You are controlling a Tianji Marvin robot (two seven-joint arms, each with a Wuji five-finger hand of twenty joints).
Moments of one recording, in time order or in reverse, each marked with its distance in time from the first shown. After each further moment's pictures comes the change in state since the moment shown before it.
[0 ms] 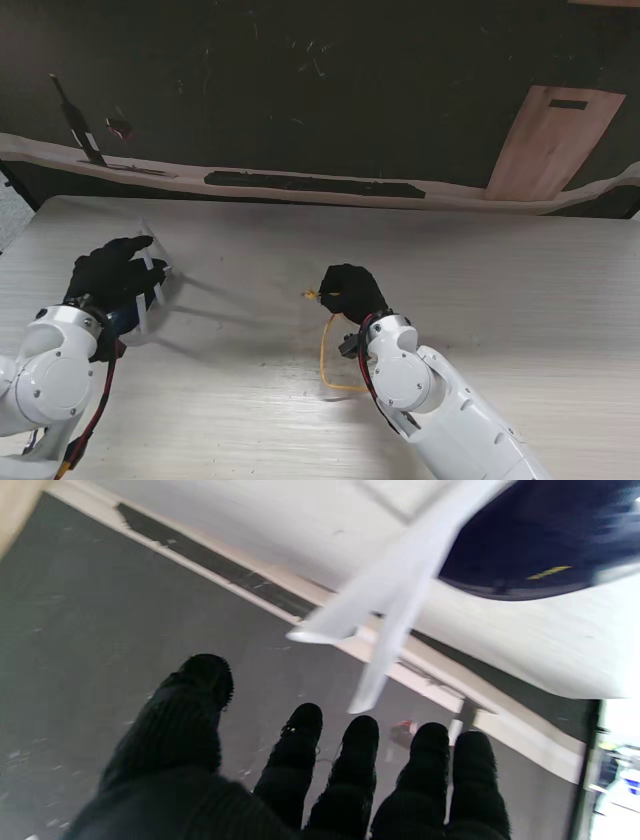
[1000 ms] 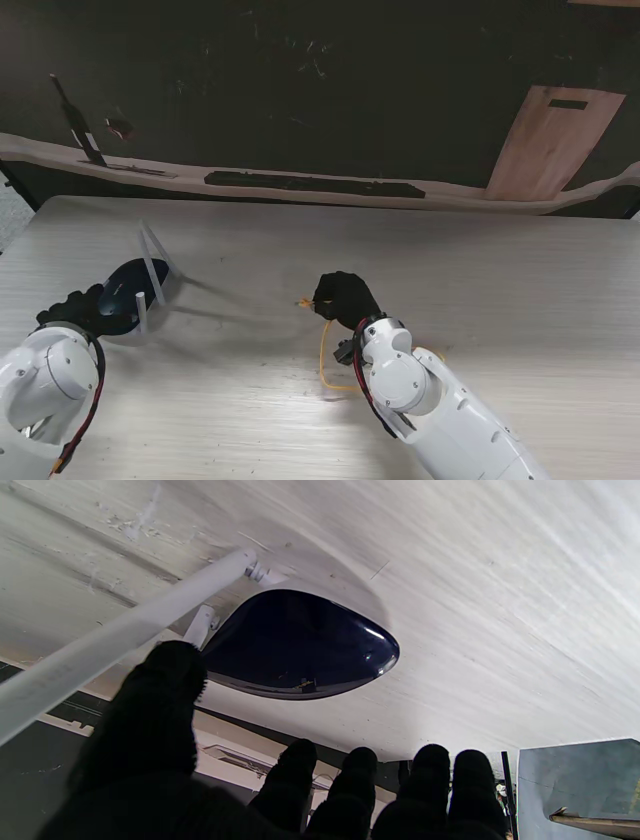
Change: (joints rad) left arm -0.106 0.054 0.071 0.237 0.154 0.337 -0.197; right arm 0.013 -0.001 -0.029 0.016 0.044 0.026 0.039; left_hand -0.088 -0.097 0.014 -0.016 -0.192 -0.002 -0.156 -0.026 -0.145 -0.005 -0.192 -0.074 -0.090 -0.003 -0.108 -0.065 -0.002 -0.034 -0.292 0.011; right_hand 0.001 0.009 -0.004 0.000 -0.001 0.004 -0.001 0.000 0.000 0.000 0.005 0.001 0.000 0.002 0.000 0.000 0.000 0.002 0.000 0.000
